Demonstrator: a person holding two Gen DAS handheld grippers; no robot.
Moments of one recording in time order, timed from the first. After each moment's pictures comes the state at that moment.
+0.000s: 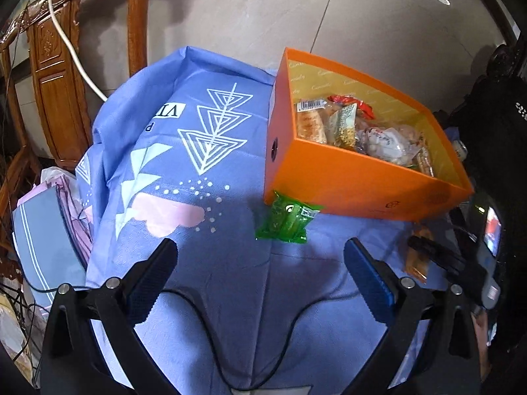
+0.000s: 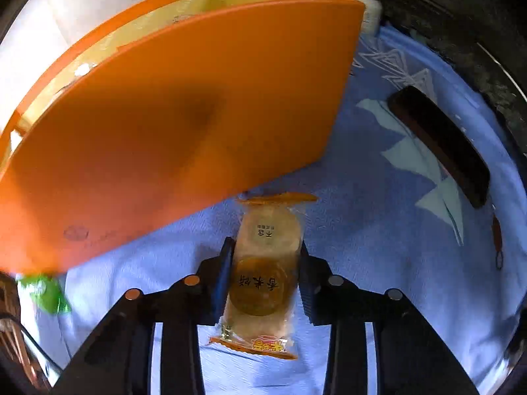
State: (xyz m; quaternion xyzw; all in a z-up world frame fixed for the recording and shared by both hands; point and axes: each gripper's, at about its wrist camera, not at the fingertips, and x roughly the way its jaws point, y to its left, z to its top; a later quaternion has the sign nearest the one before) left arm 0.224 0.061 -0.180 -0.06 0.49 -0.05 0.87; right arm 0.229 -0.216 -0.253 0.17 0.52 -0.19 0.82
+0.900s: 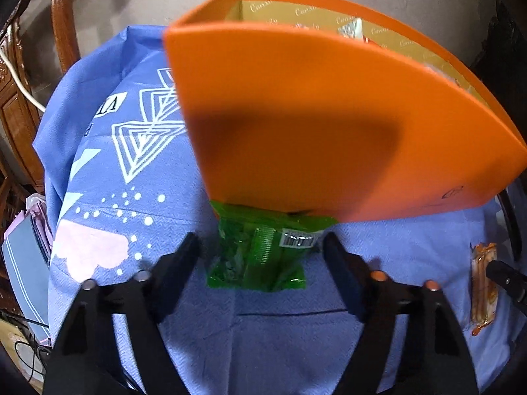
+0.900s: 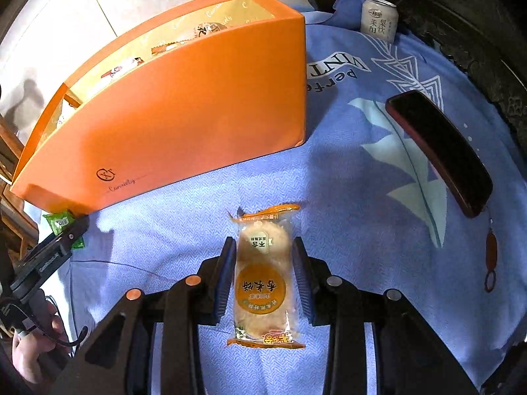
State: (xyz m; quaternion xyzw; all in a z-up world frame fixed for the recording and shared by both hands) left arm 0.281 0.001 -0.269 0.01 0.51 -0.05 0.86; right arm 0.194 -0.247 -0.239 0.16 0.52 -0.10 0.83
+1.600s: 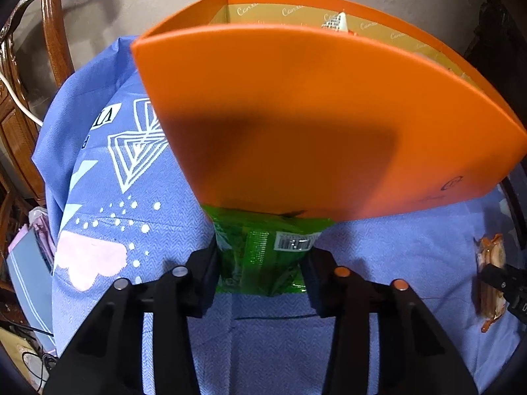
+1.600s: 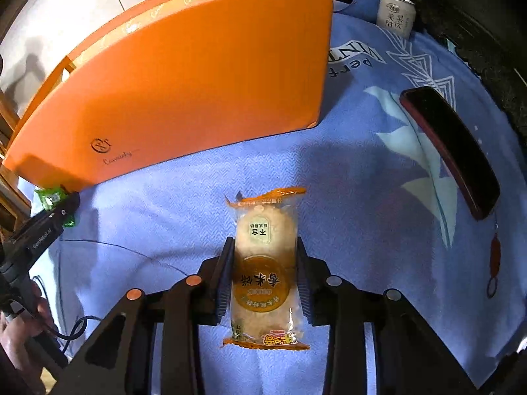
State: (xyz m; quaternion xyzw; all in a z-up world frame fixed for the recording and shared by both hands) left arm 0.282 -0.010 -0.270 0.03 0.49 -0.06 0.87; right arm 0.196 -0.239 -0.247 0.14 0.54 -0.09 0.83
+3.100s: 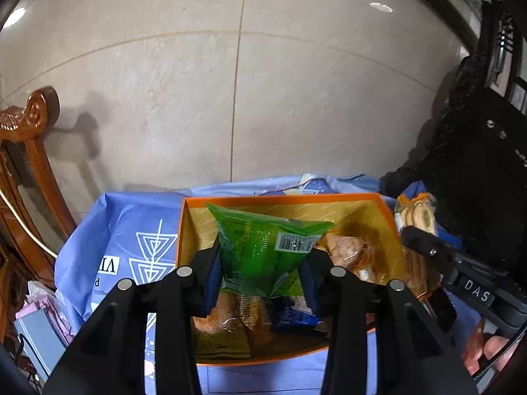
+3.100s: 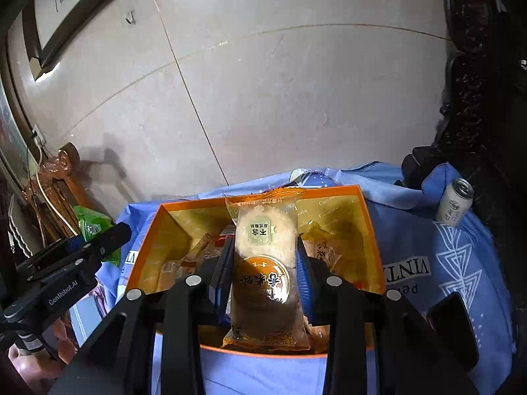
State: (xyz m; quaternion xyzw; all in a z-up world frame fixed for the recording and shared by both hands) left arm 0.346 -0.043 -0.069 0.00 0.38 -0.12 0.92; right arm 0.306 -0.235 -0.066 0.12 0.36 0.02 0.92
